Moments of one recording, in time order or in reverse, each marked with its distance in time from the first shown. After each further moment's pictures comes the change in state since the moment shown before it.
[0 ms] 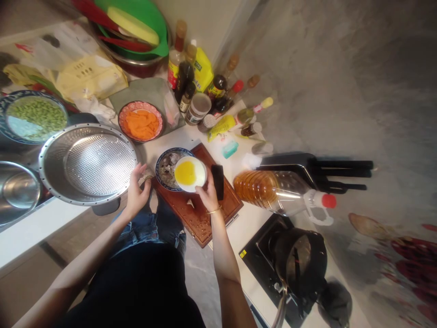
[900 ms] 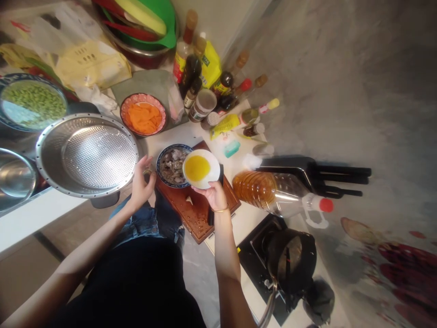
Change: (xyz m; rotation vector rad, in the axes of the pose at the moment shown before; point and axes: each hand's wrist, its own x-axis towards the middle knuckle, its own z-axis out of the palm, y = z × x) left_hand 0.005 0.009 0.011 -0.050 -0.004 0.026; right_hand 0.002 -0.011 -0.018 0.549 -0.036 0.321
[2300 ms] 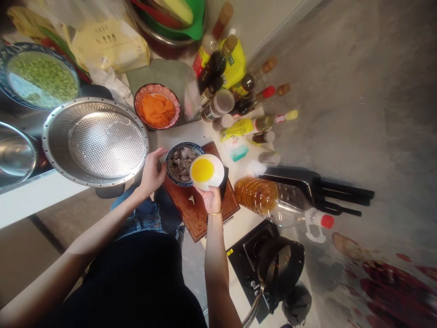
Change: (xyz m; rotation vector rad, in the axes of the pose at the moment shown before) left_hand 0.024 -0.008 0.005 0.085 -0.027 0.107; right_hand 0.008 0.043 0.009 -0.015 0.091 -0.063
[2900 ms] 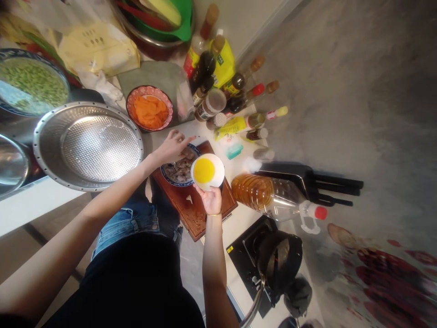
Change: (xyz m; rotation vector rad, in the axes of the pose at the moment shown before) left_hand 0.105 0.007 0.040 0.418 -0.606 0.391; right_hand -0.011 -0.014 0.003 0.195 0.070 -0.012
